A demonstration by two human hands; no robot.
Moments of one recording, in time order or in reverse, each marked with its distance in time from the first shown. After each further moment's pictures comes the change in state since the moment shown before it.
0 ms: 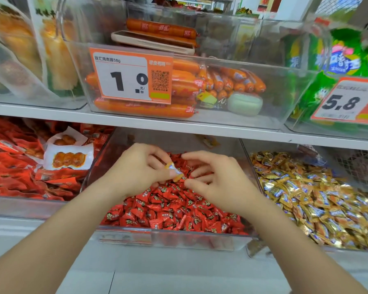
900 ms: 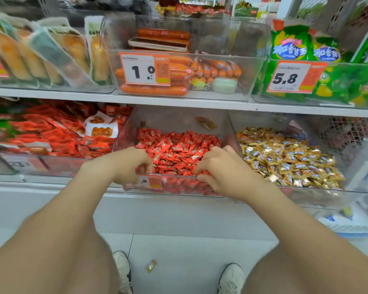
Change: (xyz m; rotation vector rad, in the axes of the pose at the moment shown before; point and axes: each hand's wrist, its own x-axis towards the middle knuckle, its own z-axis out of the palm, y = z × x) left_hand -0.079 -0.020 -0.033 0.935 -0.363 0.103; right_hand -0.094 -0.012 -0.011 -0.801 -0.135 -0.292
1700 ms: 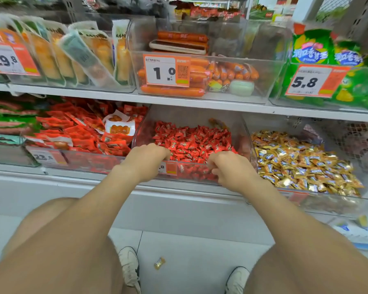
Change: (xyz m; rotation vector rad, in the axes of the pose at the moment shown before) left_hand 0.016 -0.001 0.031 0.201 0.340 -0.107; right_hand 0.033 0.004 0.034 0.100 -0.110 0.244
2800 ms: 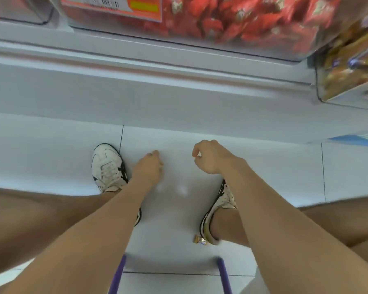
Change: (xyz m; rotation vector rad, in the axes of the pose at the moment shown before) left_hand -0.106 0.082 0.424 -0.426 -0.632 -0.318; right_hand -0.059 -0.018 0.314 0.397 -0.859 0.288
